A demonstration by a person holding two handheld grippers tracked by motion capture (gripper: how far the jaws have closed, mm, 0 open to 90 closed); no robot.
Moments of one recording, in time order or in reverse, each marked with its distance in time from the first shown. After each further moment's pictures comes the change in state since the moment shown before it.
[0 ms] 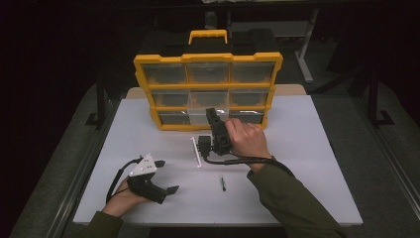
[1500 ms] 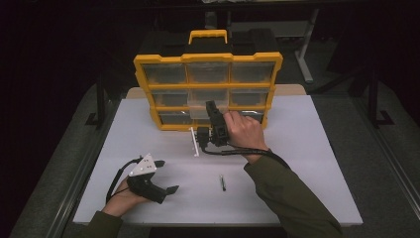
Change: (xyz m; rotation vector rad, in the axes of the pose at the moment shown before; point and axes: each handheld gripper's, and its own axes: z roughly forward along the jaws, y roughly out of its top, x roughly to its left) left arm 0.001 0.000 0.000 0.004 0.003 0.007; right arm -0.005 -0.001 0.023 0.035 0.002 0.015
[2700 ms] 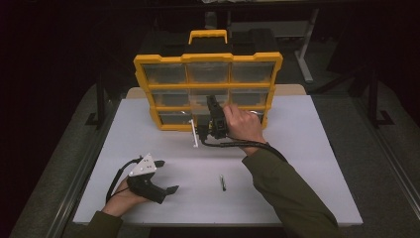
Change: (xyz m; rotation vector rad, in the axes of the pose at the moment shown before) left arm 0.000 0.000 0.000 0.004 -0.002 -0.002; right arm -0.001 -0.003 0.023 0.024 -0.014 -0.001
